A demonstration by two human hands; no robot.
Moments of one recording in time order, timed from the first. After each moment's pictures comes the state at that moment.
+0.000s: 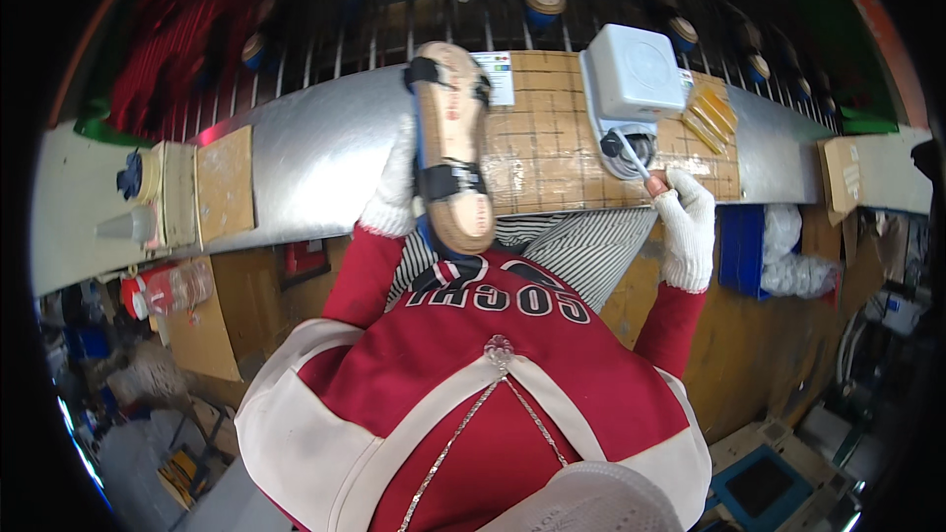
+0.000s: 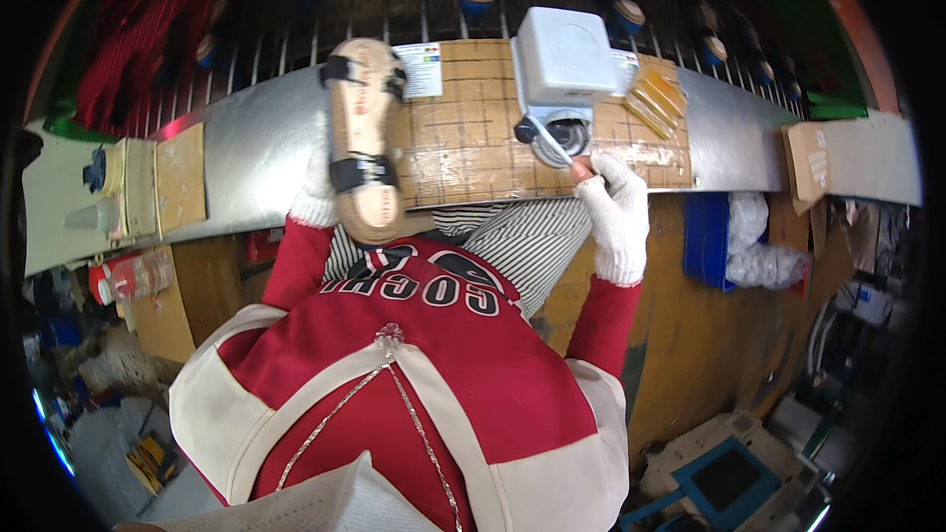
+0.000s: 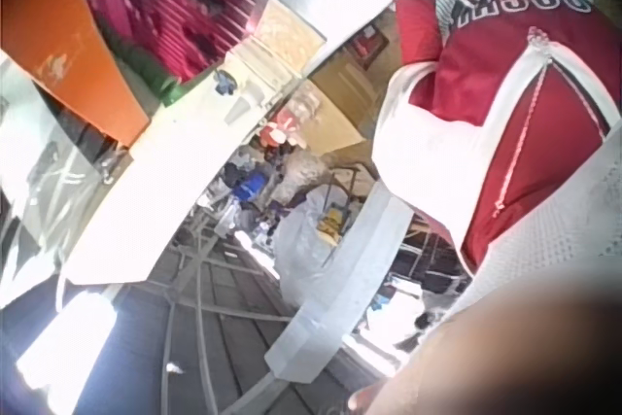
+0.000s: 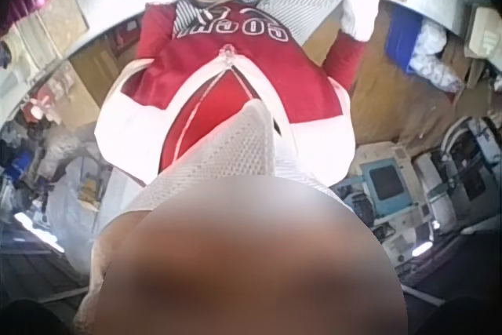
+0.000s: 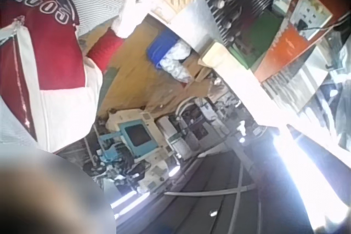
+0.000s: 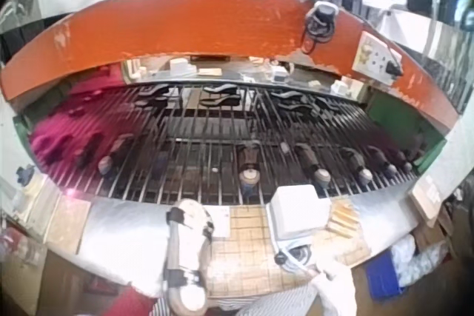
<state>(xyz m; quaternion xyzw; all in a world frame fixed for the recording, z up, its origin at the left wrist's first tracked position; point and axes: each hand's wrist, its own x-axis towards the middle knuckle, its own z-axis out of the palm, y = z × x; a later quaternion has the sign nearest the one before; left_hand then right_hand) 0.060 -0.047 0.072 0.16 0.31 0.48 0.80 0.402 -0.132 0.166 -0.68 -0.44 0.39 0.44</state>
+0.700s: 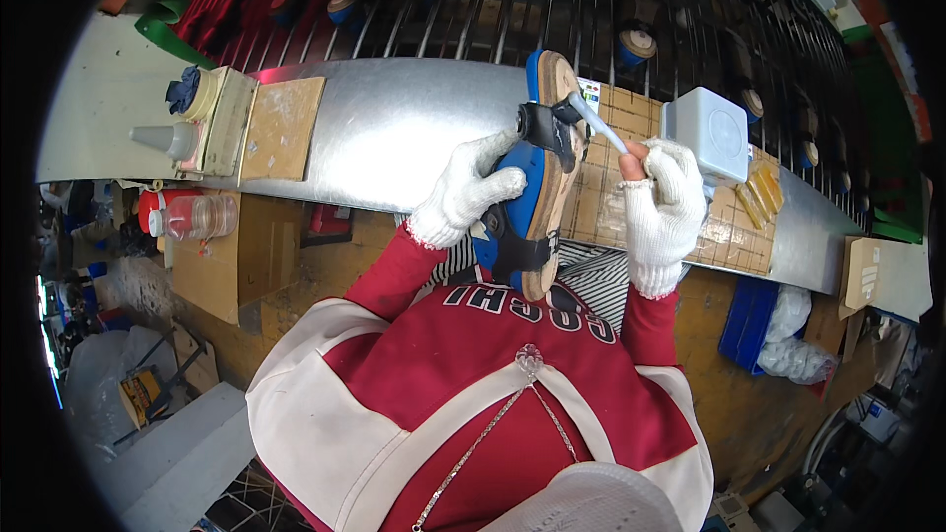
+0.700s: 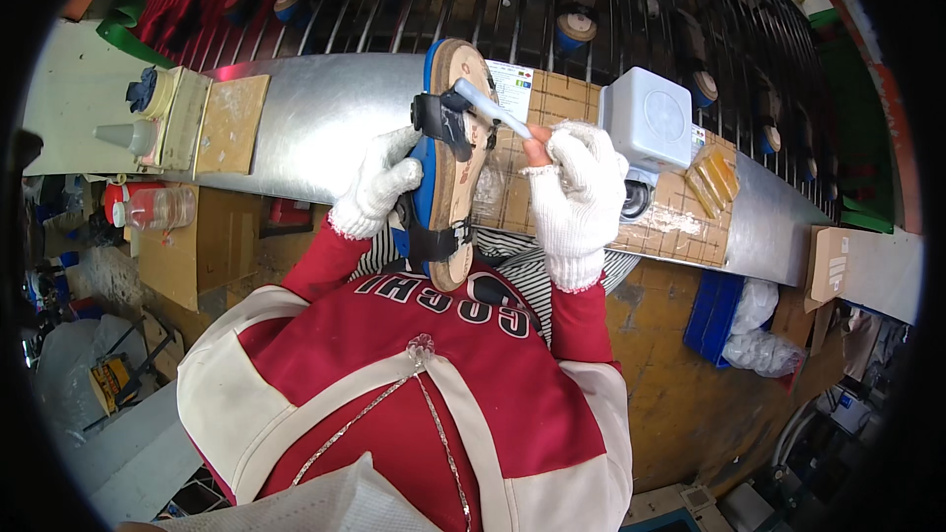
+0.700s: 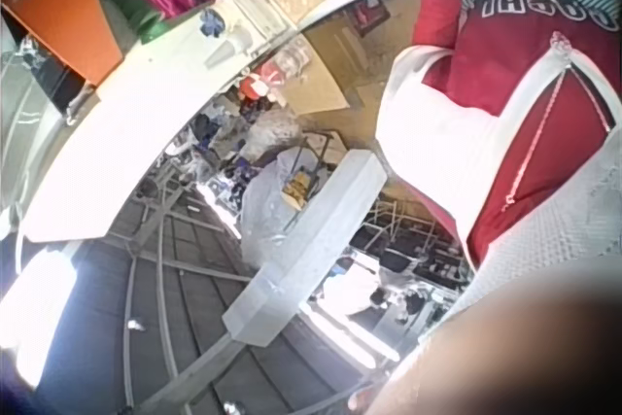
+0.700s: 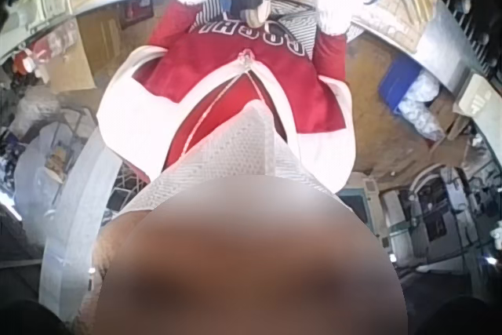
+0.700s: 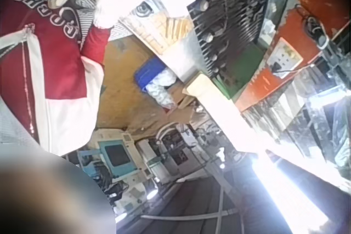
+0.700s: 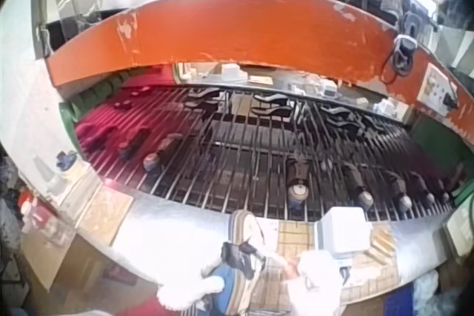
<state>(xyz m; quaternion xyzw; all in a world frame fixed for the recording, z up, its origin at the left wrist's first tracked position) 0.047 -0.069 0.130 0.47 0.37 0.45 0.66 0.281 -0.067 0.185 -0.54 -0.68 0.13 0.48</state>
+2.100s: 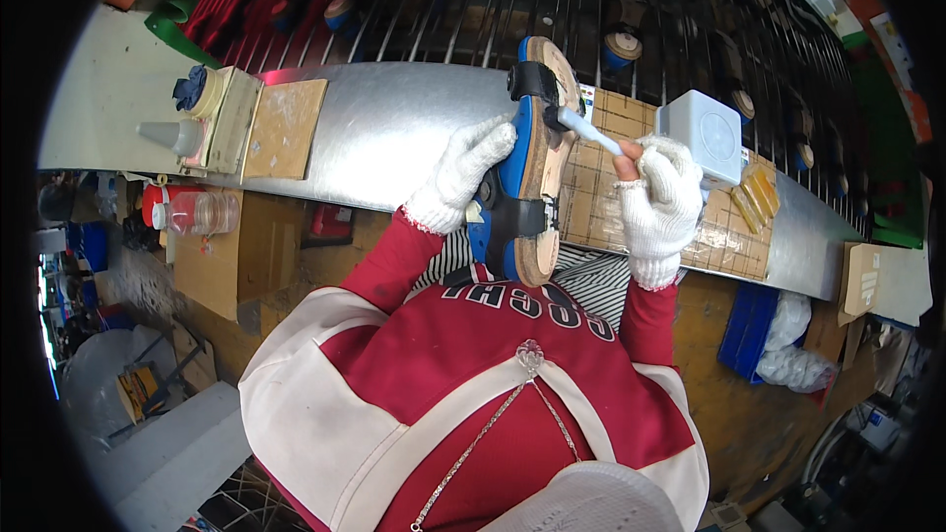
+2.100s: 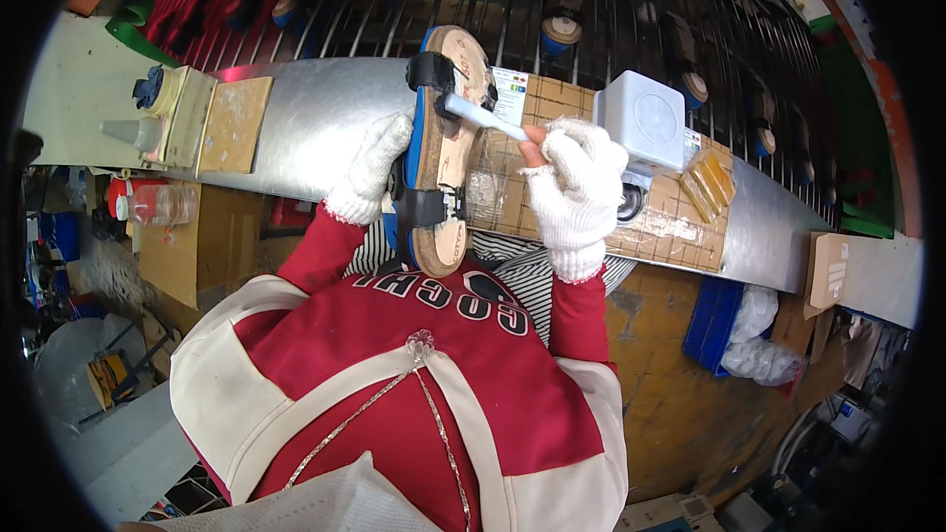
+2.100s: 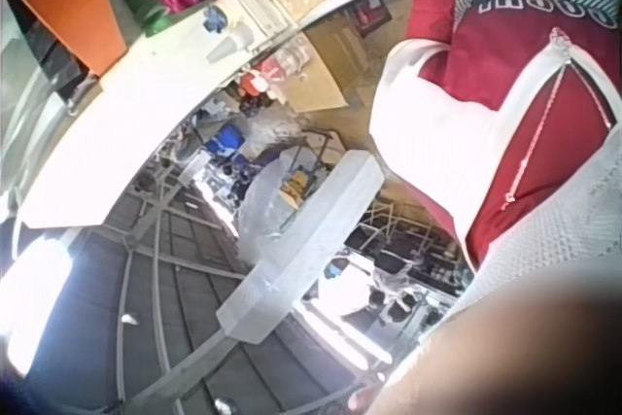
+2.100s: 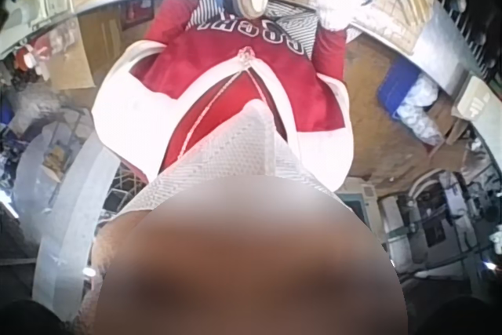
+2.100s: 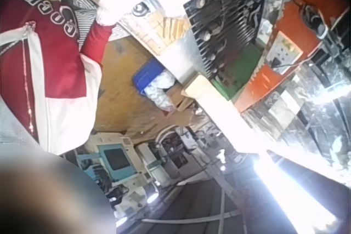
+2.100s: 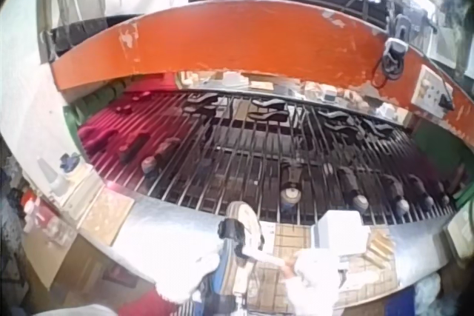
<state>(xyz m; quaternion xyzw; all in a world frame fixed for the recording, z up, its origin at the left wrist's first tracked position) 0.058 -0.055 0.149 0.41 0.34 0.49 0.69 0.296 -0.058 0.181 -0.50 -0.73 0.06 0.47</state>
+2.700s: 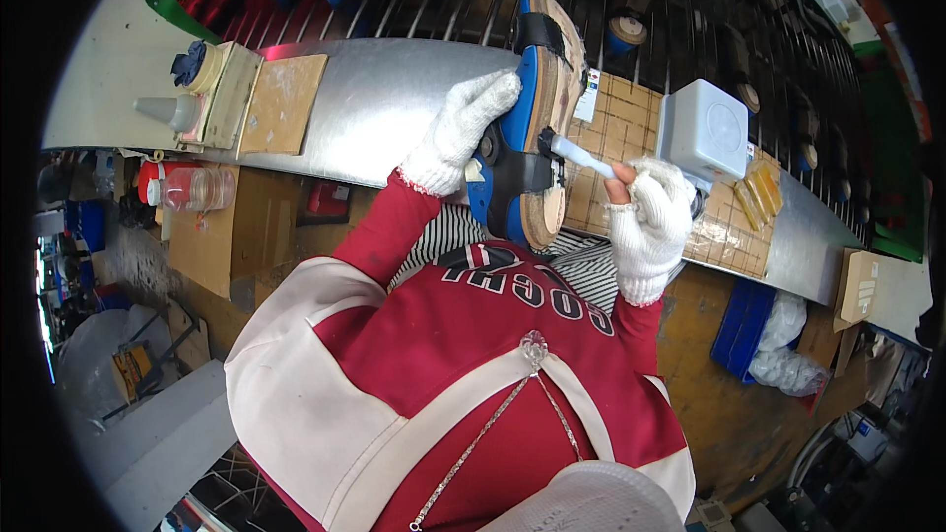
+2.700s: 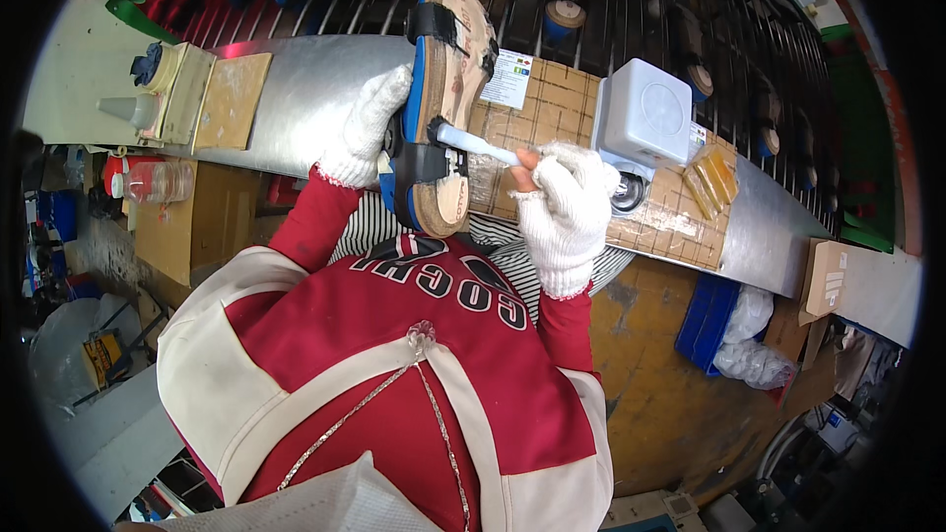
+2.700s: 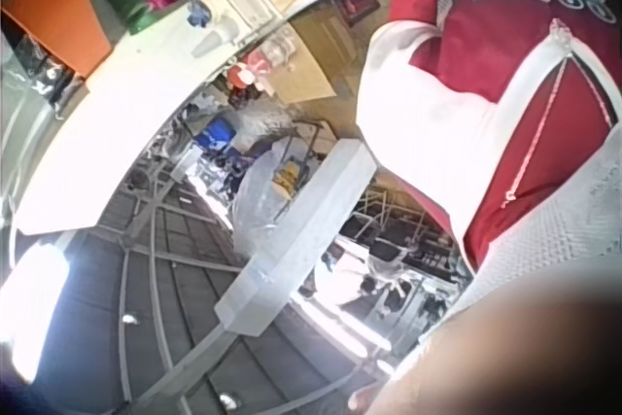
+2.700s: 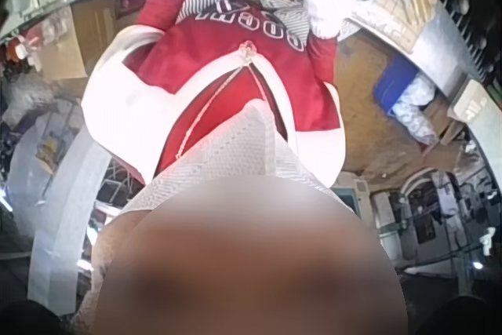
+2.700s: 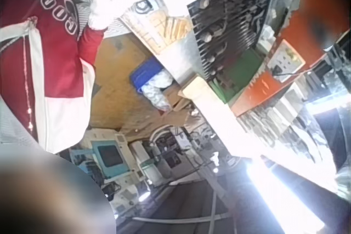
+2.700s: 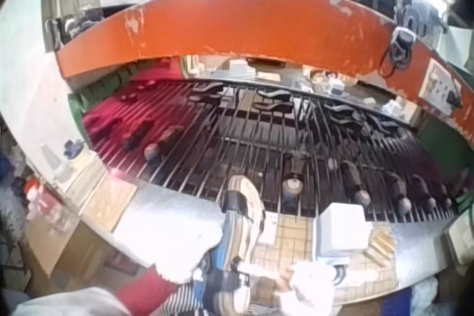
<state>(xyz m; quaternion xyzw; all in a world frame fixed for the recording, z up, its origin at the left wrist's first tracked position) 0.060 -0.037 0.153 0.41 0.36 0.50 0.67 0.302 -0.090 0.168 -0.49 -0.74 0.08 0.45</state>
